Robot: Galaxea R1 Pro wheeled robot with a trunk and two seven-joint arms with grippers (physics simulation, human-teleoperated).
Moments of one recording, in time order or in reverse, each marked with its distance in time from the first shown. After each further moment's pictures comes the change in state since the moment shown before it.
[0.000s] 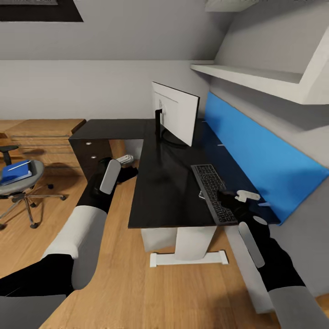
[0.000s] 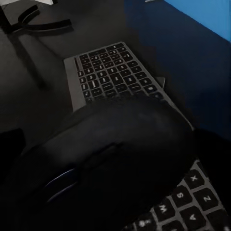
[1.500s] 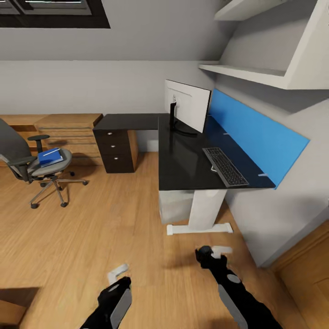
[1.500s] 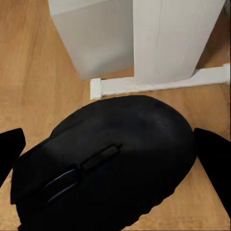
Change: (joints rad) left arm 0.690 -0.001 -0.131 0.343 -0.146 -0.764 -0.023; right arm 0.211 0.038 0.303 0.363 -0.010 -0.245 0.008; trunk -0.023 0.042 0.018
